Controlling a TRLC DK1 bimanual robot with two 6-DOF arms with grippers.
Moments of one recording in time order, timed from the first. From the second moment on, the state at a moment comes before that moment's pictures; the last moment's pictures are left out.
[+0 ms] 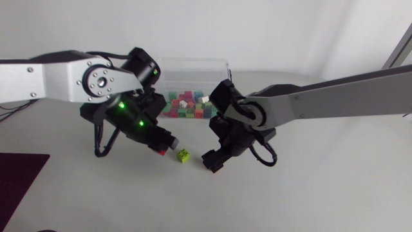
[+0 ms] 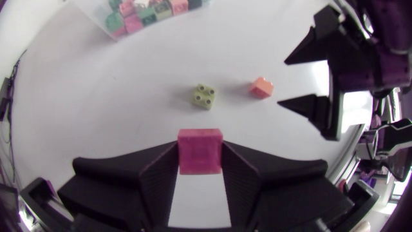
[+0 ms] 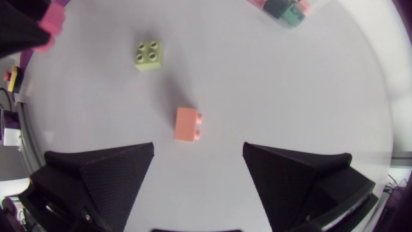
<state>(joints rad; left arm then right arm) -0.50 1.61 1.19 -0.81 0.06 -0.02 0.66 1.85 1.16 -0.57 -0.02 0.00</state>
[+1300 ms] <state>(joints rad) -0.34 1.71 1.44 -0.27 0.07 -0.03 0.71 2.01 1.25 -0.54 0.06 0.00</state>
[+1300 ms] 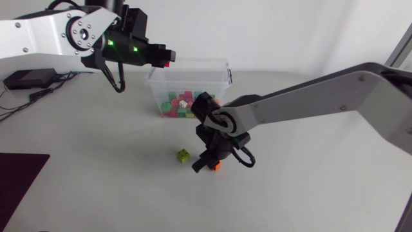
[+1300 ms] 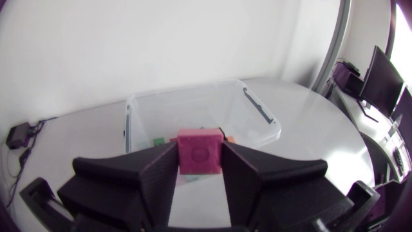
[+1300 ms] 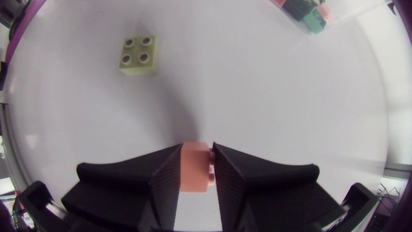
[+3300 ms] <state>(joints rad) -0.54 1.71 1.15 -0.48 0.02 0.27 0.44 1.68 1.51 -0.49 -0.07 -0.07</state>
